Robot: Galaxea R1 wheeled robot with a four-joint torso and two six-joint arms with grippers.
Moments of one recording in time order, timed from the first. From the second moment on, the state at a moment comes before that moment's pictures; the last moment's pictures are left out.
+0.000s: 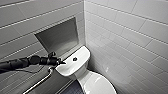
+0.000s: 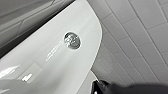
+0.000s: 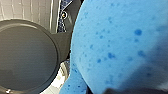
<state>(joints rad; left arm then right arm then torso) 0.13 2.12 -1.41 -0.35 0.43 -0.15 -1.49 2.48 -1.80 -0.22 0.30 0.33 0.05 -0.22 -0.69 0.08</state>
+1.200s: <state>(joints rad) 1.14 2.30 -1.59 0.02 0.14 -0.12 -1.51 2.65 -2.10 -0.22 0.28 0.33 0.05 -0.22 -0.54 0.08</state>
